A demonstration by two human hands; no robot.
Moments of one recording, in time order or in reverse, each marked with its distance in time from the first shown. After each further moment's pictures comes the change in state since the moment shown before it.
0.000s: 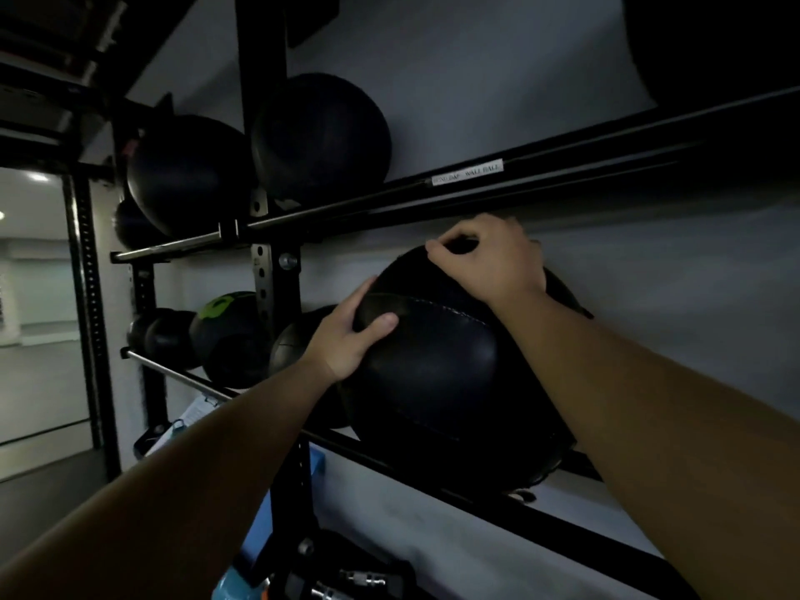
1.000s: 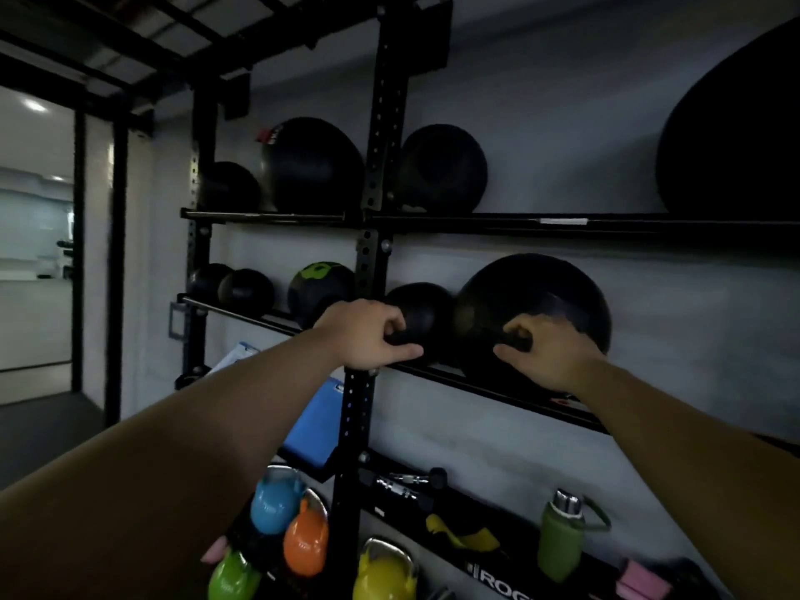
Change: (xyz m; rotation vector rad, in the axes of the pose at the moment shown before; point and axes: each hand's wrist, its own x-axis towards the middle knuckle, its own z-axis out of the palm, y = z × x) left_hand -0.242 0.103 -0.252 0.800 -0.299 0.058; right_hand -0.216 -0.226 -0.092 -0.347 -0.566 0.111
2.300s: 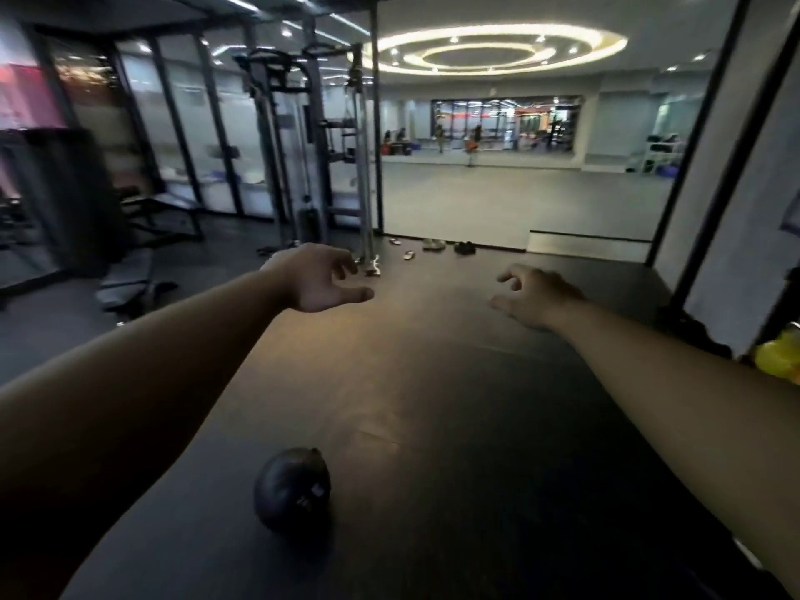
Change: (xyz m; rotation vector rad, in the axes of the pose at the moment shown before) left_hand -0.929 0.160 -0.362 0.458 -0.123 -1.411; right_hand -0.555 -0.610 -0.021 0.606 -0.621 -1.043
